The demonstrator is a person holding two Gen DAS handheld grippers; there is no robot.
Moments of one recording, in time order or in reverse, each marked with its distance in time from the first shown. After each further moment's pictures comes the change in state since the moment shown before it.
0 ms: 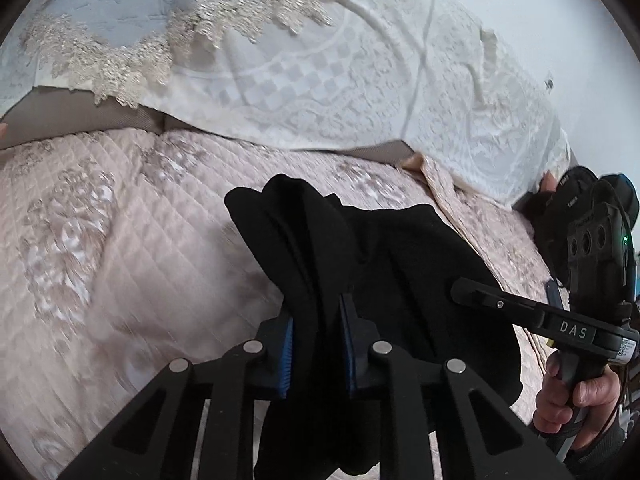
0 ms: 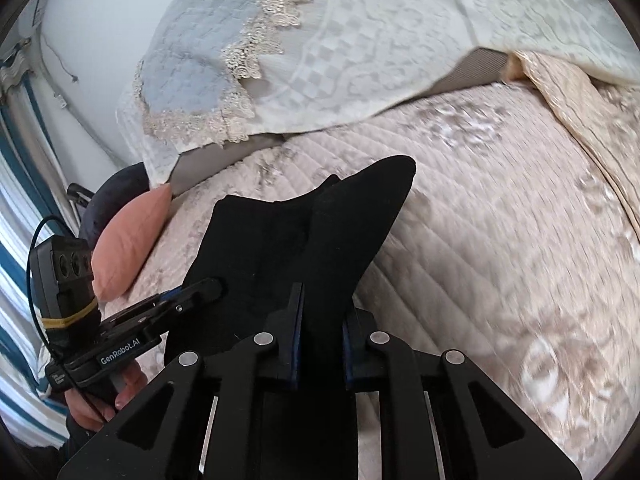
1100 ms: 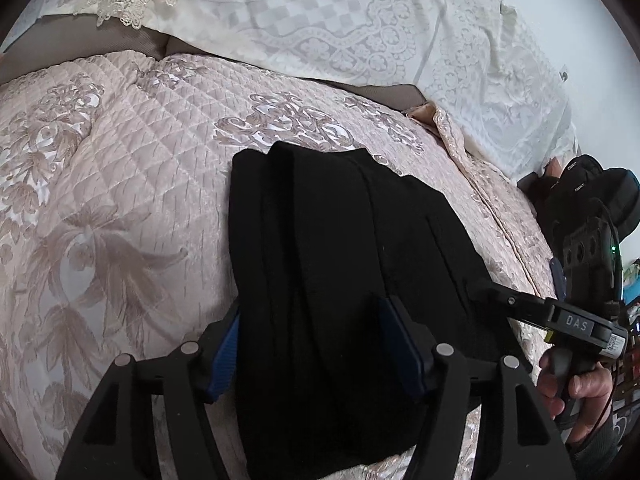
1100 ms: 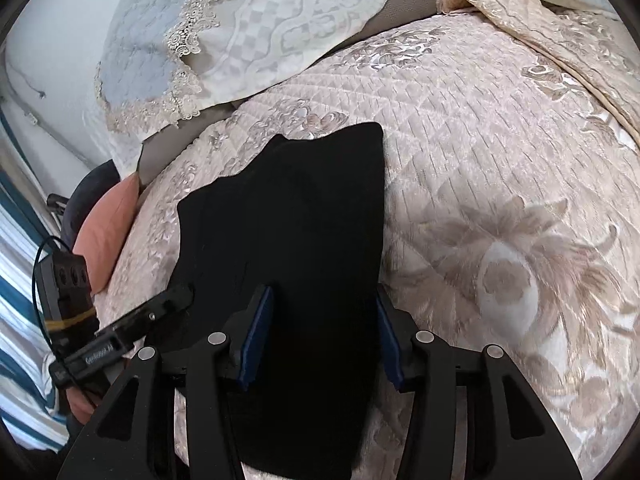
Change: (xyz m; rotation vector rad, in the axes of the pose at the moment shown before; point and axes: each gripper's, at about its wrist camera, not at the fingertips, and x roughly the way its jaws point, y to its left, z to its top) left arm 0.046 0.000 -0.066 -0.078 0.130 -0.042; right arm 0.010 -0.071 -0.059 0.138 0.083 -0.055
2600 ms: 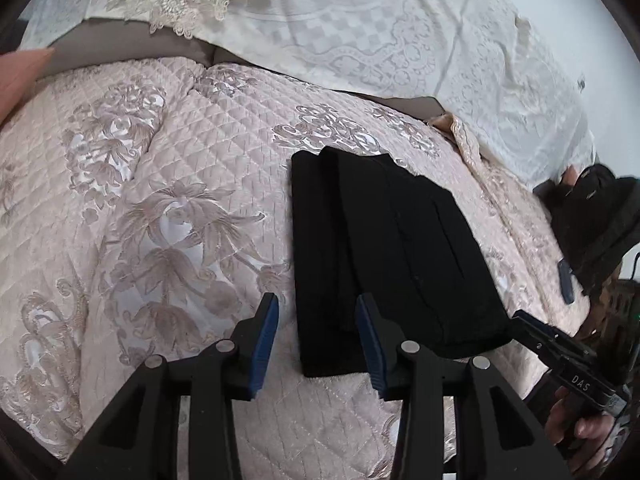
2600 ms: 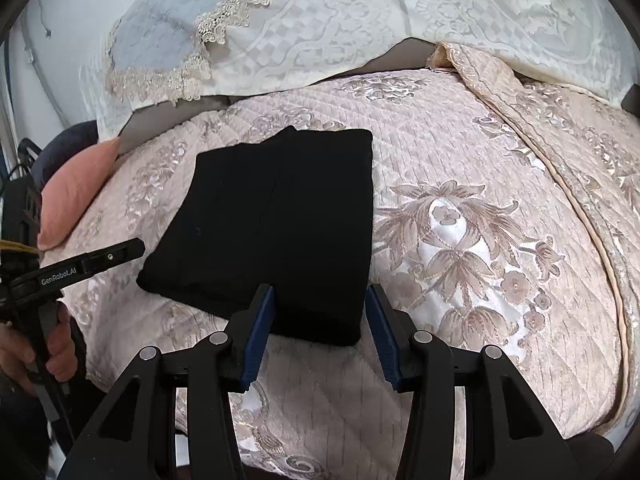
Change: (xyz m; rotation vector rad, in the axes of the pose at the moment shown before) left arm -0.068 0.007 -0.027 -0.057 -0.013 0.093; right arm -0.063 0.050 -0.068 -0.161 -0.103 -0.228
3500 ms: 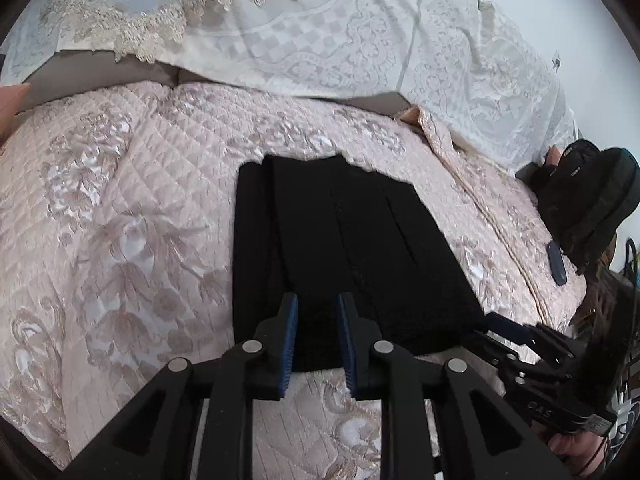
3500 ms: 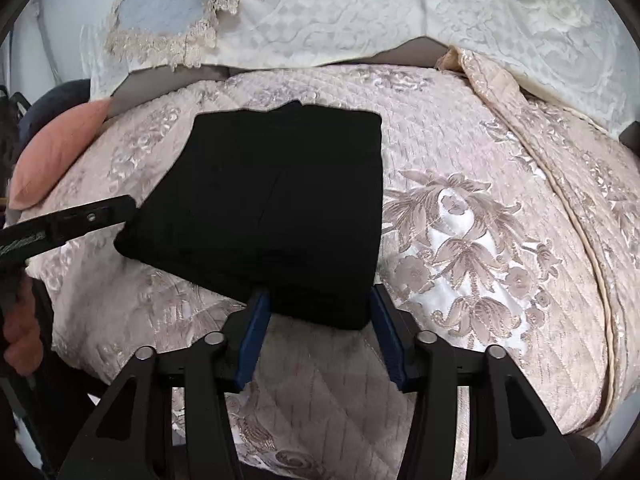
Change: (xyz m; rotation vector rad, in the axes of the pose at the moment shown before) left arm -0.005 -0.043 -0.005 0.101 -0.043 -0.010; right arm 0.004 0.021 -0.017 -0.106 0.012 -0.107
